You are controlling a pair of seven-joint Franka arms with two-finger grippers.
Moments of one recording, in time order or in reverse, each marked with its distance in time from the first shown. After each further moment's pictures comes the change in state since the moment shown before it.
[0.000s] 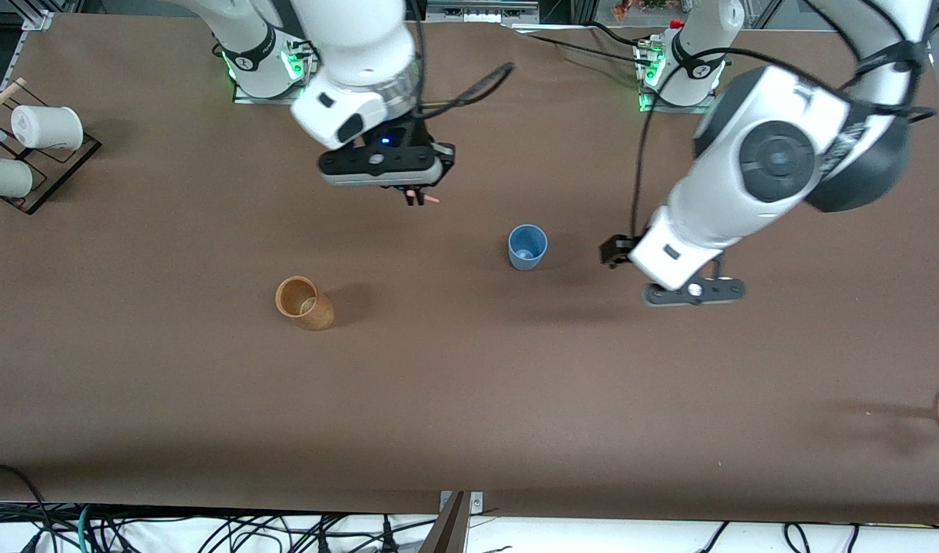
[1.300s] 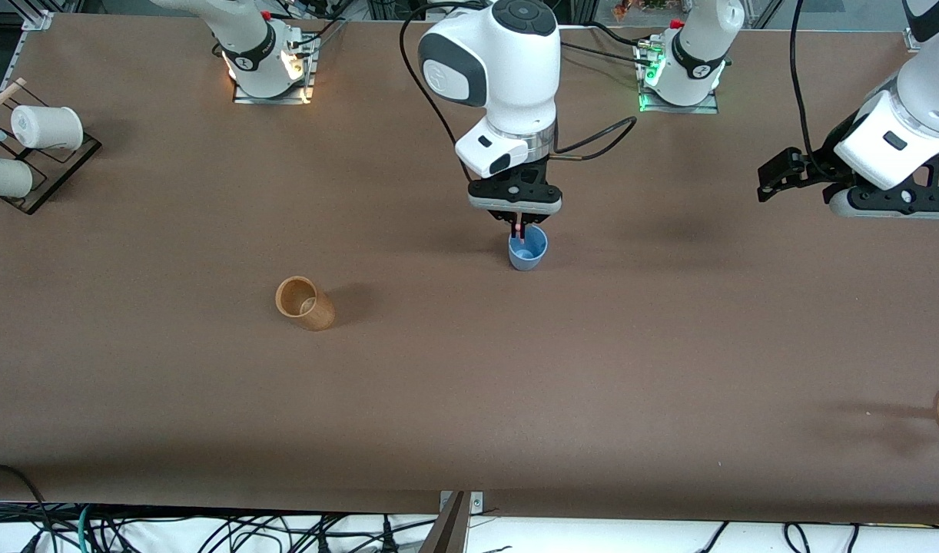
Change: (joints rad) left arm -0.120 -0.422 0.458 -0.290 -0.190 -0.044 0.372; right arm 0.278 0.284 -0.148 0.108 -0.120 0.239 0.314
